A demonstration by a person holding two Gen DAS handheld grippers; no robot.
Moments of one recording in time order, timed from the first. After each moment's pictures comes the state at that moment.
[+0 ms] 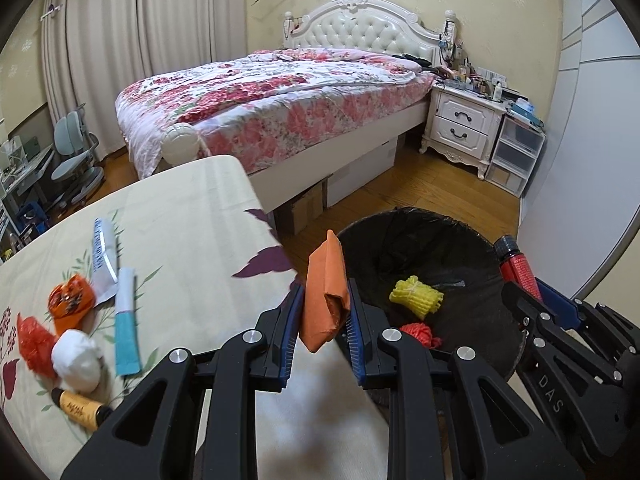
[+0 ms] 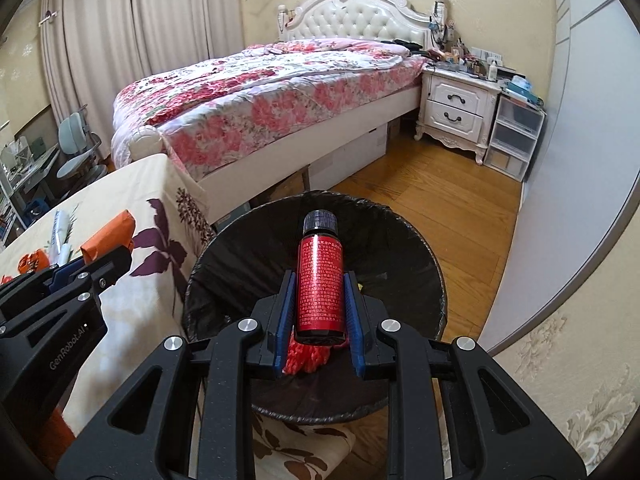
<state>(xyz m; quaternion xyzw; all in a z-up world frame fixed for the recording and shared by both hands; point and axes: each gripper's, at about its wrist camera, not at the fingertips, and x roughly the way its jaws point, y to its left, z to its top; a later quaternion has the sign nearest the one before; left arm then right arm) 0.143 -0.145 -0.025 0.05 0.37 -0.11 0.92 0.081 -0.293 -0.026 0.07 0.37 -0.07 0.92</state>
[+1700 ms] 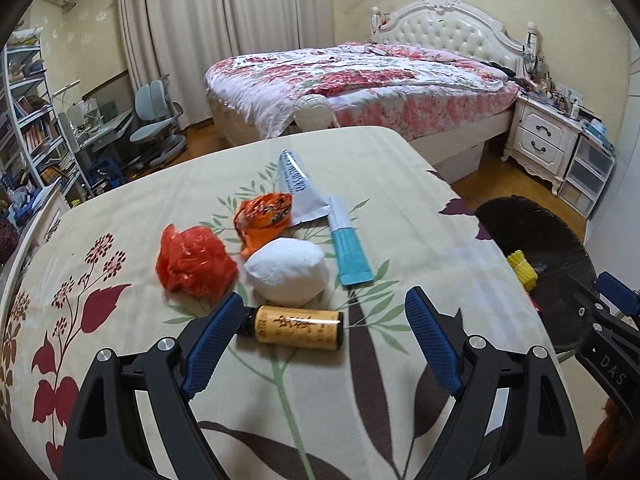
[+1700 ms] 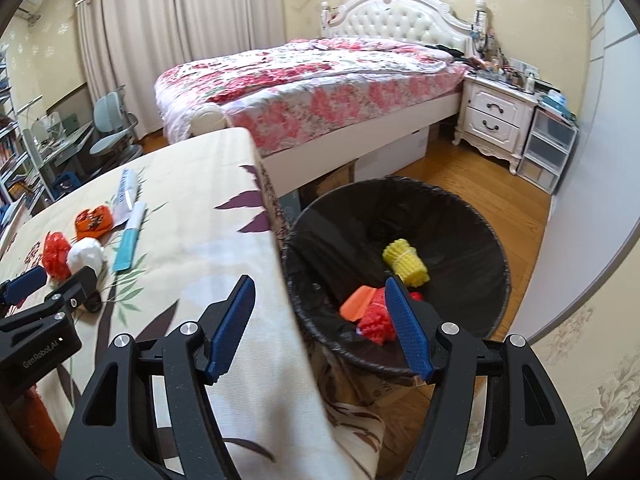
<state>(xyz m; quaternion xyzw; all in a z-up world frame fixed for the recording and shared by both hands) 0.080 -0.007 -0.023 0.03 0.38 0.04 0.92 0.049 -0.207 -0.016 0.04 0.37 0.00 0.93</state>
